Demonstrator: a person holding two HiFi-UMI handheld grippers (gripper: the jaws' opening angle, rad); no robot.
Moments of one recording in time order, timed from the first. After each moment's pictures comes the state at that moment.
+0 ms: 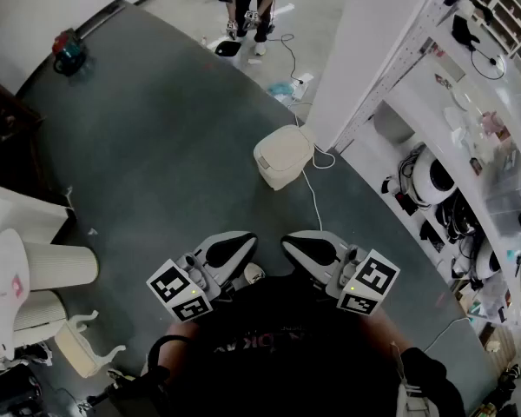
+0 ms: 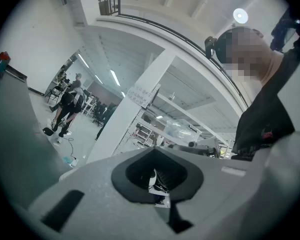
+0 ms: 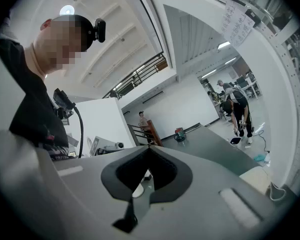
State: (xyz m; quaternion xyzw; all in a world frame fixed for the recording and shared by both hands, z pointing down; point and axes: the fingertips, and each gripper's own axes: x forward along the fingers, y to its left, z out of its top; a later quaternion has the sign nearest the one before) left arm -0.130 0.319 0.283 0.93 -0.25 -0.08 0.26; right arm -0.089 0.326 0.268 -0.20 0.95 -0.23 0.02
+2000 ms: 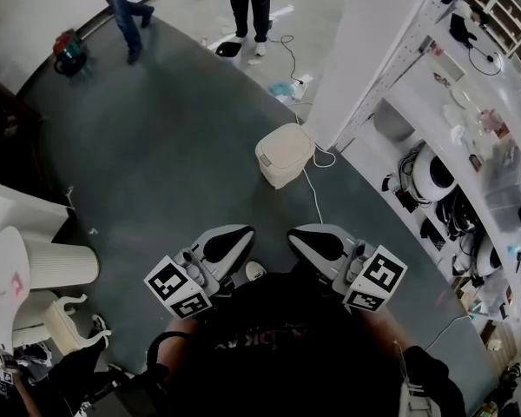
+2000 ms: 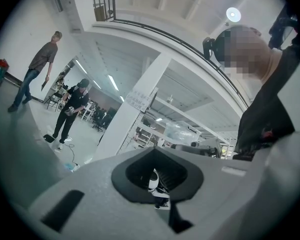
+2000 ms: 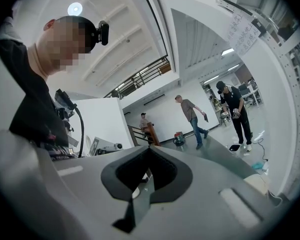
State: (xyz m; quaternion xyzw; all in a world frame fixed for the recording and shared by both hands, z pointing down) left arm -0.143 0.327 0.272 0.93 -0.26 -0.09 0.23; right arm -0.089 0.336 0.255 -0.21 0.96 -0.20 0.03
